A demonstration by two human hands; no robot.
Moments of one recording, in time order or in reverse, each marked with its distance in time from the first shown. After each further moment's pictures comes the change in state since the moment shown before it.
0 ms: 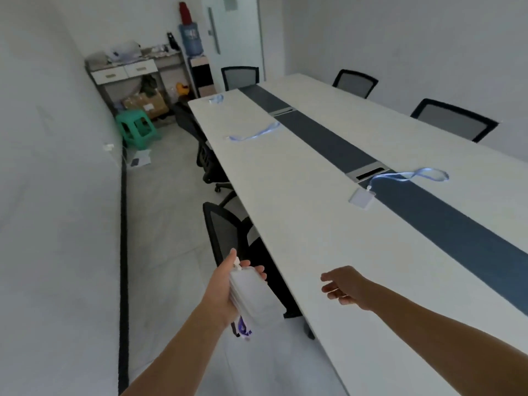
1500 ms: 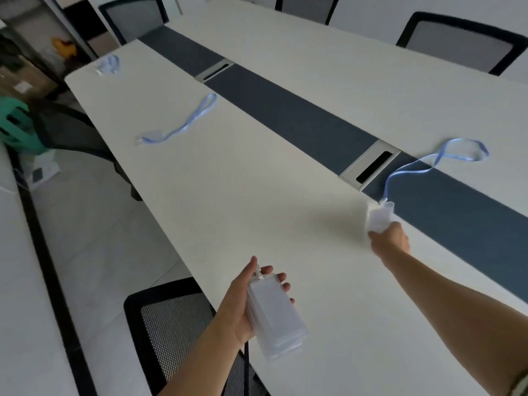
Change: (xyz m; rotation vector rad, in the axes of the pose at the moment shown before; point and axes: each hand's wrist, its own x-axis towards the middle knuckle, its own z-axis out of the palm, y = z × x) left_hand 0.371 0.106 0.160 0.190 -0.203 -0.394; right_hand 0.352 -0.149 -0.173 -0.045 0.846 0.244
